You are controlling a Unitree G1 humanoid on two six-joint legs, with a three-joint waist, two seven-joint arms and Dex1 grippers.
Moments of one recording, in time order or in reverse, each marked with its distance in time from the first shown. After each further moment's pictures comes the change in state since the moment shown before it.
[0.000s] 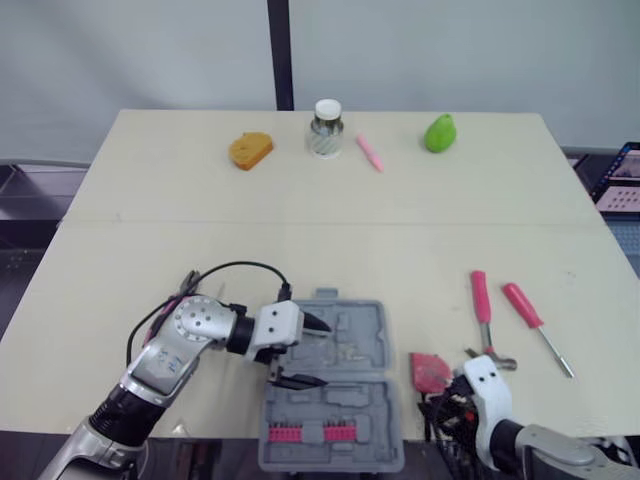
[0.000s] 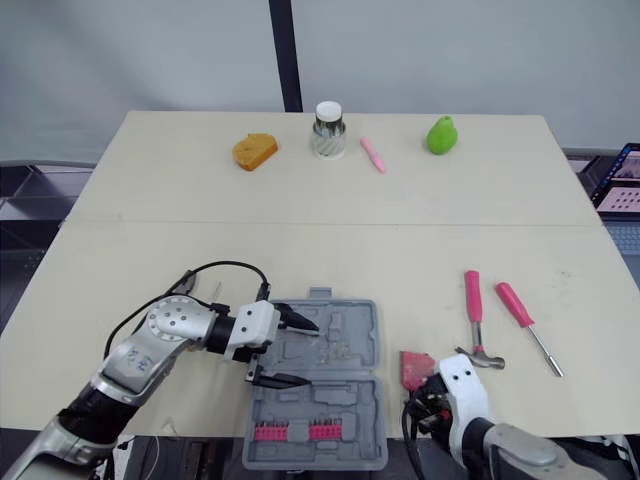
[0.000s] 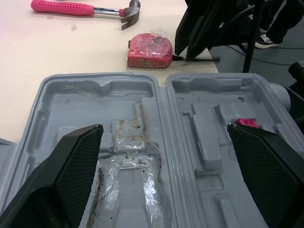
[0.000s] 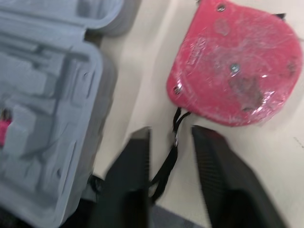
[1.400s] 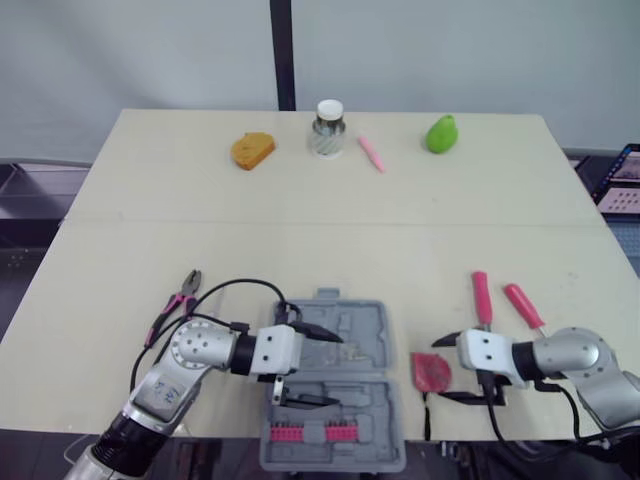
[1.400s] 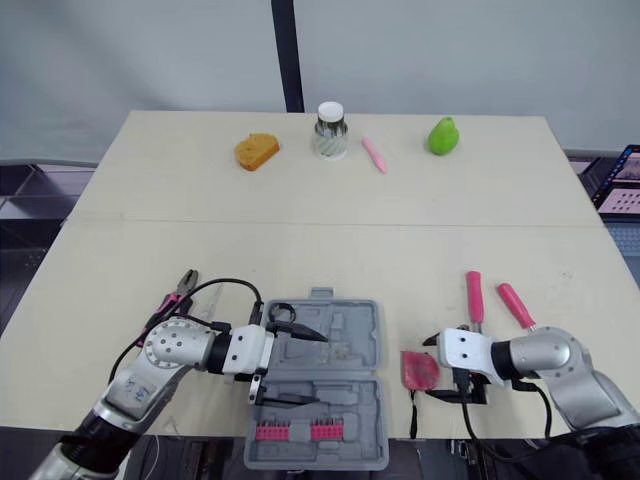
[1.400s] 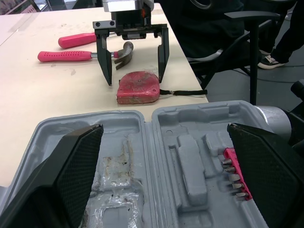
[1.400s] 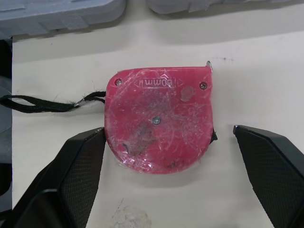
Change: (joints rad) left arm 0.138 -0.046 0.015 -0.040 -0.014 -0.214 0.032; right arm -0.469 -0.347 0.342 0.821 -0.547 -1.244 0.817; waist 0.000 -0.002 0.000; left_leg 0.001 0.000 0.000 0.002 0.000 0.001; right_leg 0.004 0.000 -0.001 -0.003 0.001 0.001
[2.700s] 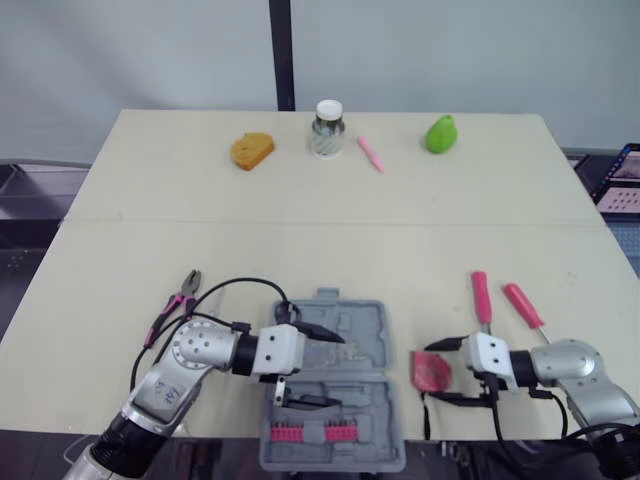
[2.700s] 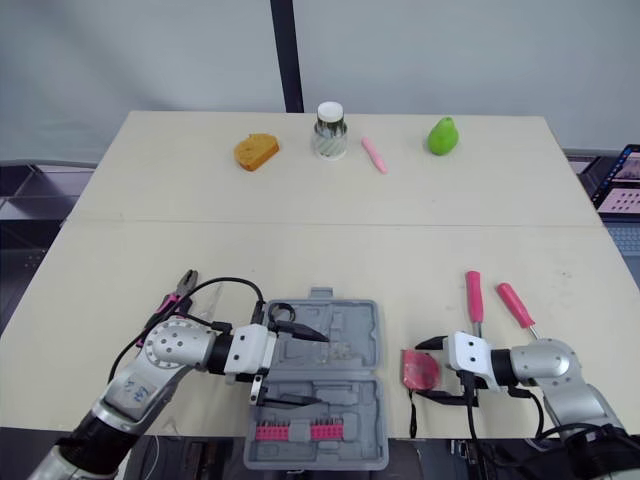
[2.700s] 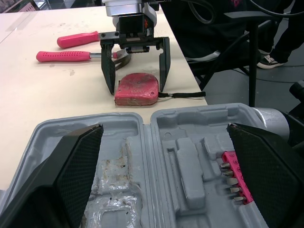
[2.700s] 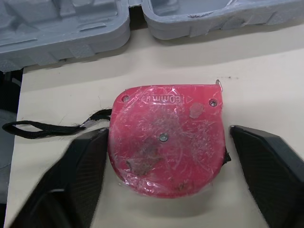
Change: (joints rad) left arm -0.001 0.005 -0.003 -0.036 0.000 0.042 0.010; right arm -0.035 0.102 -0.005 0.268 0.114 -0.231 0.073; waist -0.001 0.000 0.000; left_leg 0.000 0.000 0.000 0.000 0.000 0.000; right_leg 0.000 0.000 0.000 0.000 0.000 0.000
